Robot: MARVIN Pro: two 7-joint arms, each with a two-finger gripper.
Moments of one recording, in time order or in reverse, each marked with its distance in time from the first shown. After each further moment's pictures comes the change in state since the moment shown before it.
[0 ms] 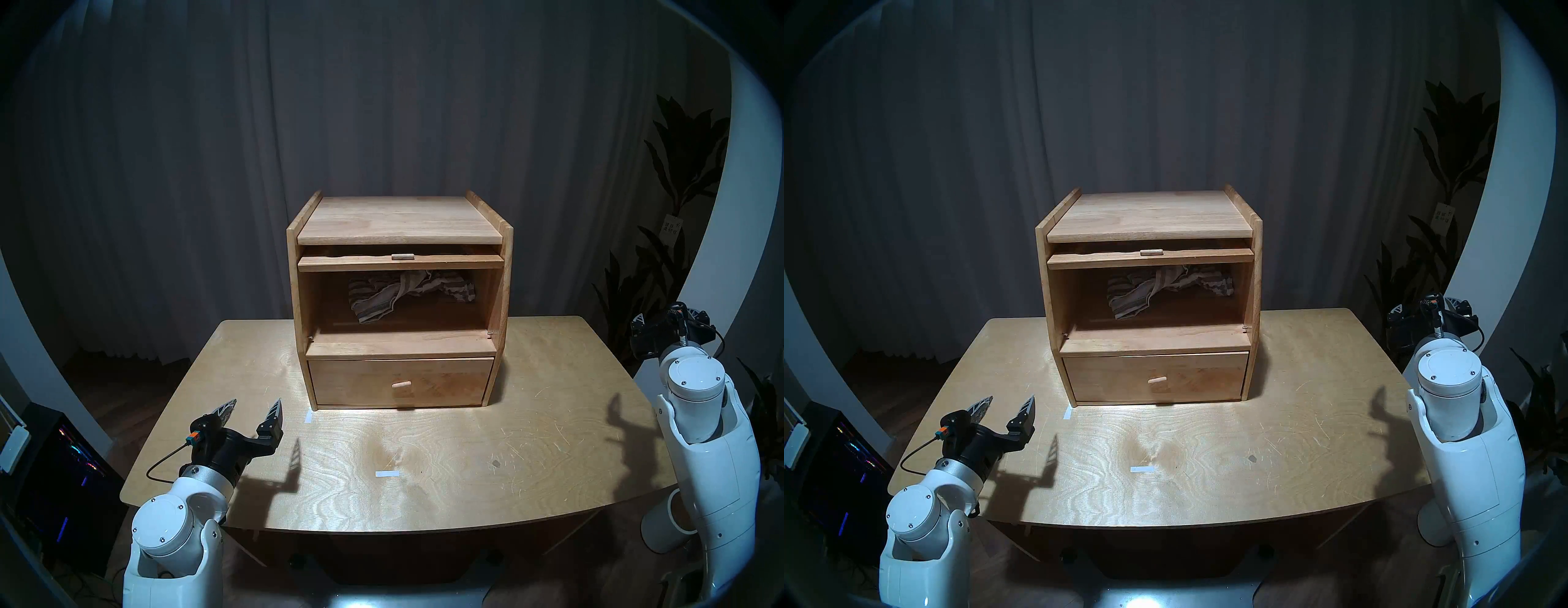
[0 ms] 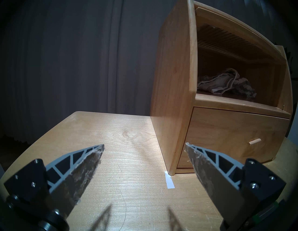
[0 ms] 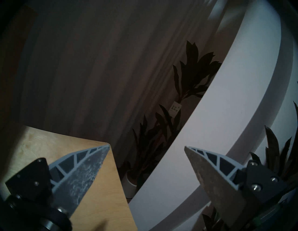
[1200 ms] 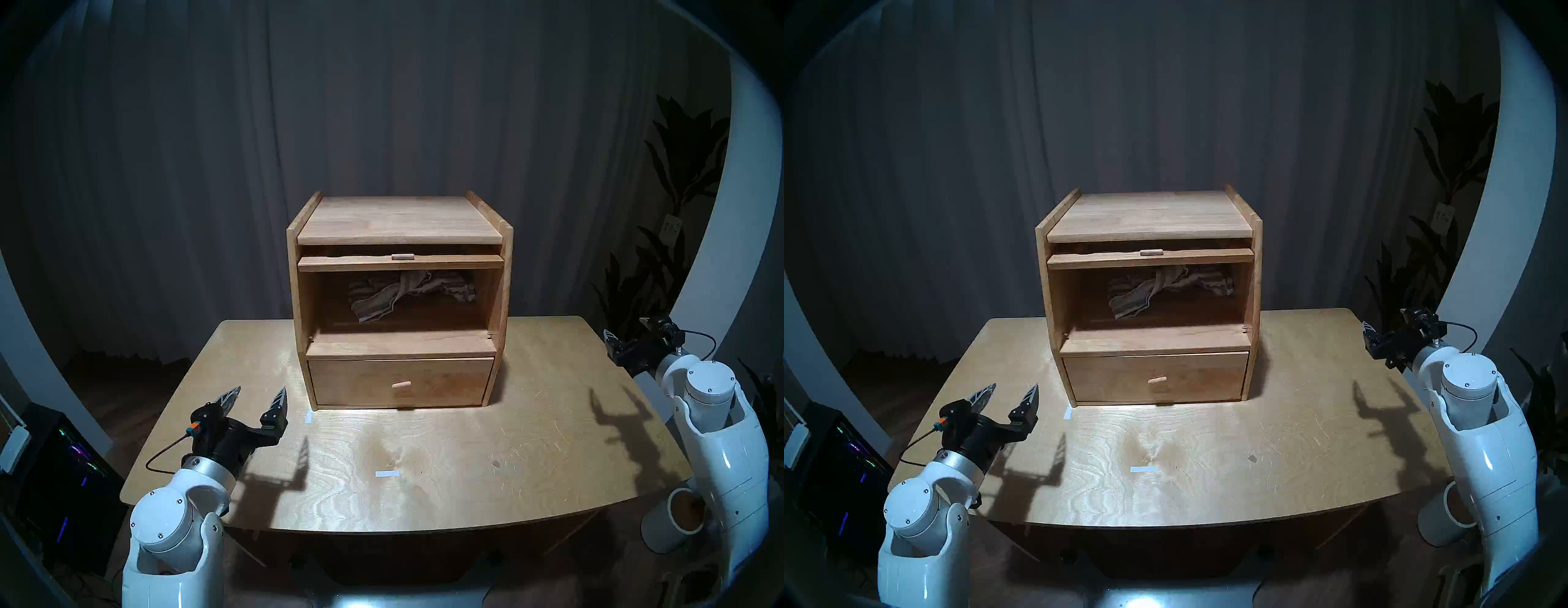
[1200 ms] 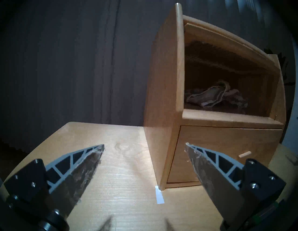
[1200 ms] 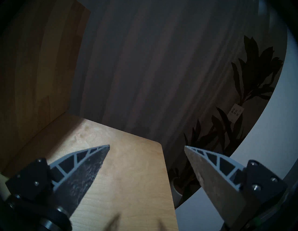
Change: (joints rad) left arm -0.006 -0.003 0.019 -0.068 -0.015 -0.010 -0.029; right arm -0.023 0.115 0.035 0.245 0.123 -0.256 0.445
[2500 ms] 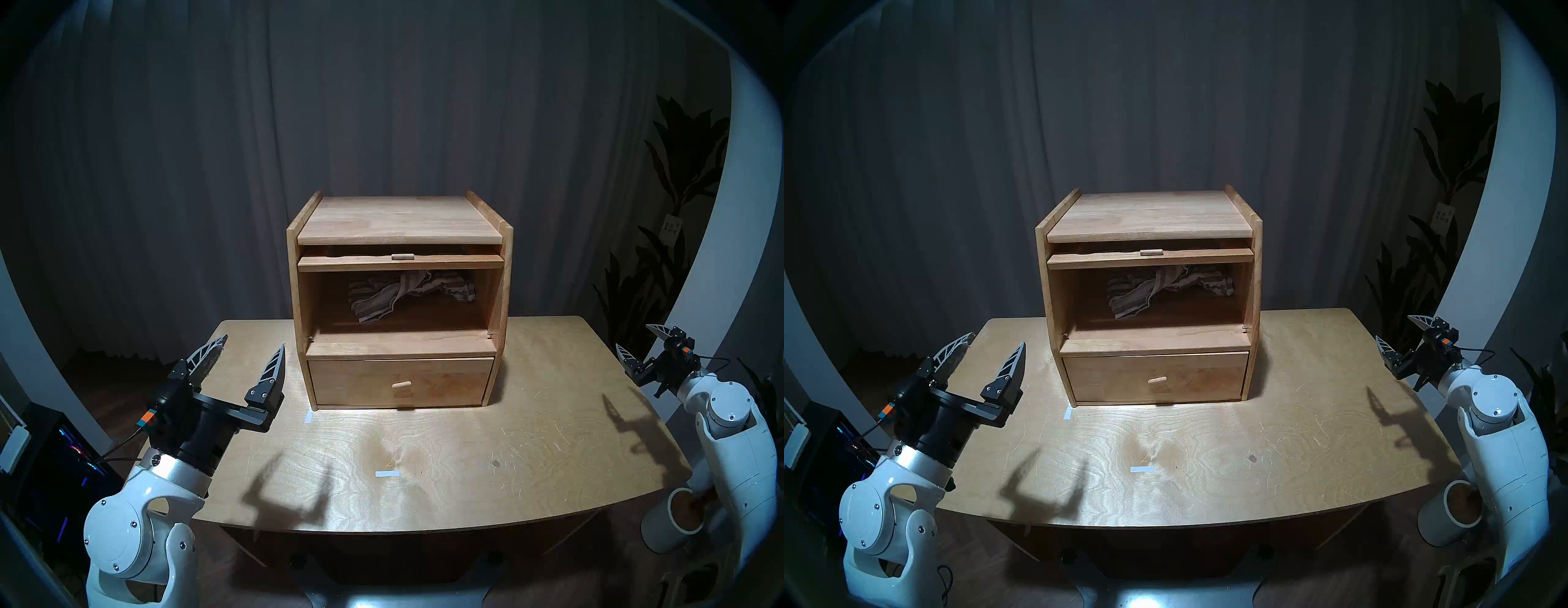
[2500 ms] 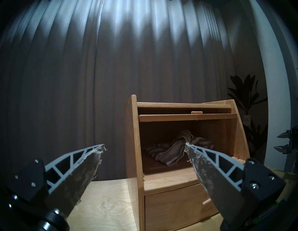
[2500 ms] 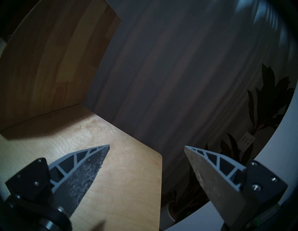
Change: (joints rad) left arm 0.169 -0.022 -0.025 -0.304 -0.013 -0.157 -0.098; right arm 0.016 0.062 0.023 0.285 -0.085 -0.459 0.247
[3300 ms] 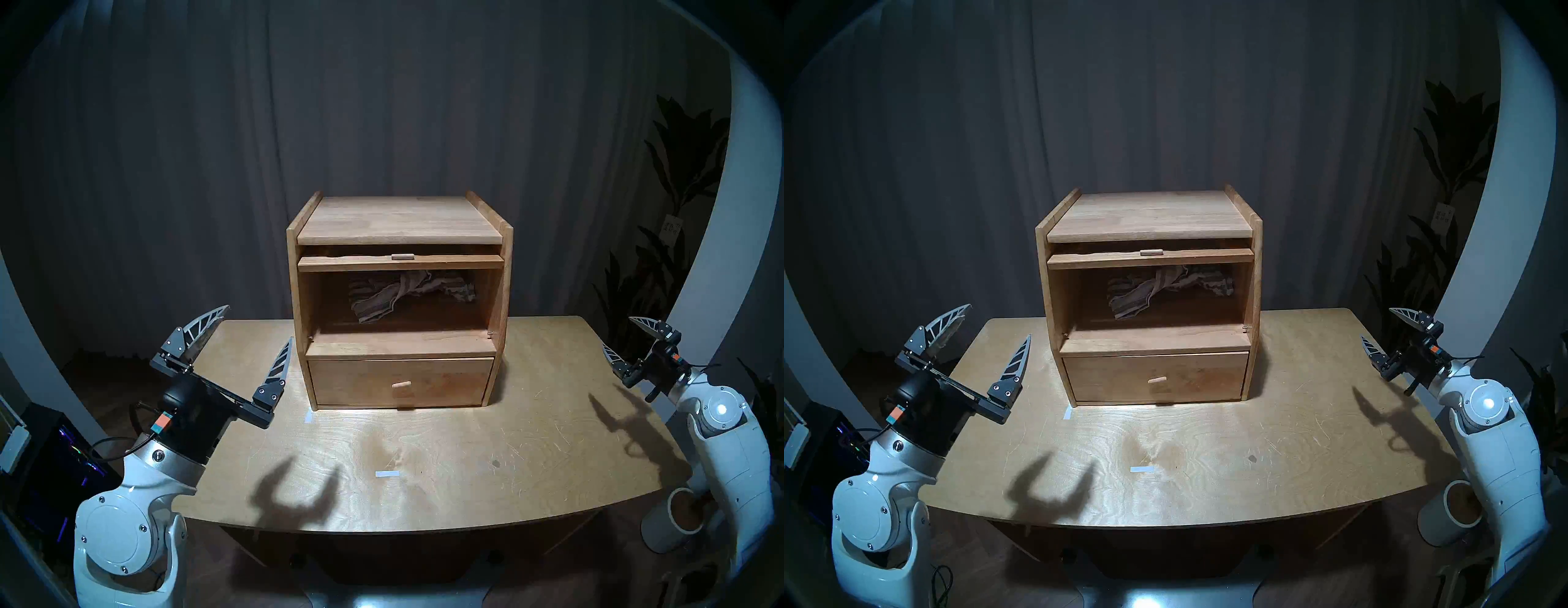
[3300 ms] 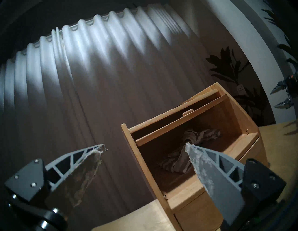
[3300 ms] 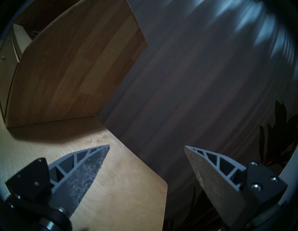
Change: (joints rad) left arm -0.082 0.074 -0.058 -0.004 0.338 -0.221 0.004; right arm 0.082 0.001 -0.072 0.085 -0.069 -0.237 0.068
